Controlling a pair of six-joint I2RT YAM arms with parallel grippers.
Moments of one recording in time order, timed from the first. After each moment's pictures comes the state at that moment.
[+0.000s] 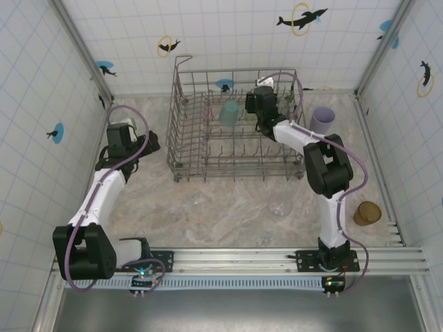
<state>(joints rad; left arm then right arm) 0.00 1.22 0.86 -0.30 0.09 -0.32 0.47 2.11 1.55 0.20 0.35 0.20</state>
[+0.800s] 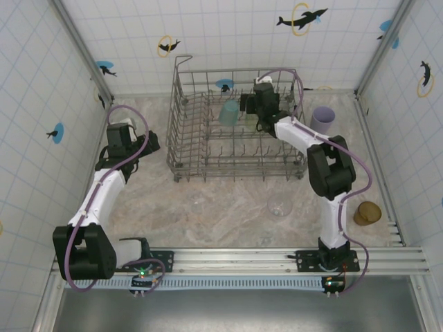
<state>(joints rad) 0.00 1.22 0.86 -0.30 0.09 -0.32 0.47 2.05 1.59 0.02 0.28 0.23</state>
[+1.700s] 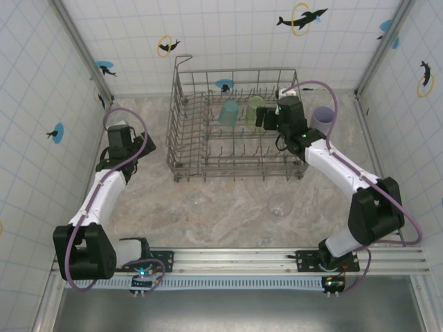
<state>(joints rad) 0.00 1.22 0.85 -0.32 -0.08 -0.39 0.47 1.50 1.16 -0.11 0.18 0.31</state>
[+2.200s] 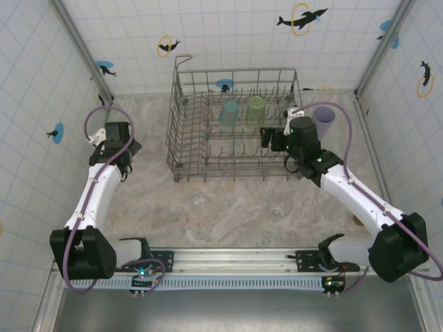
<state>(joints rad) 0.00 1.22 1.00 -0.71 -0.43 -0.77 0.50 1.23 0.93 -0.17 0.10 0.37</state>
